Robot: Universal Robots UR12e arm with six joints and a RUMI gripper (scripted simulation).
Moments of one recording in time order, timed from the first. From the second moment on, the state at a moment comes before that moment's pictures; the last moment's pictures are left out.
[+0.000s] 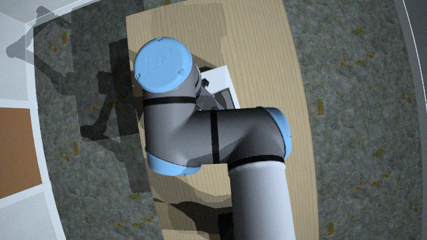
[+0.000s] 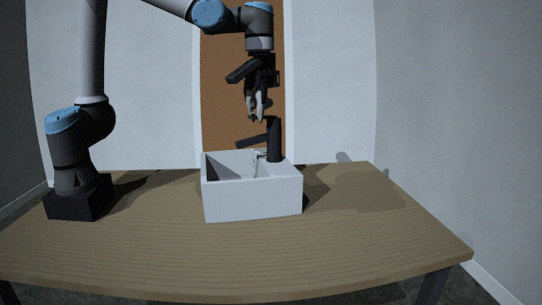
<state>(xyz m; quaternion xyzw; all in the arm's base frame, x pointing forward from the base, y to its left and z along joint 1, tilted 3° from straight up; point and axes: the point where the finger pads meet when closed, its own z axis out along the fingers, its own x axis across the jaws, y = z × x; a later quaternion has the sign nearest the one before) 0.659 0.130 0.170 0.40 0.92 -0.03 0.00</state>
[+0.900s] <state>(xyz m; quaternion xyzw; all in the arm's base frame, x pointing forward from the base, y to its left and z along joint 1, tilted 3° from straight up) 0.661 0.128 0.170 0.39 0.92 -0.03 0.00</state>
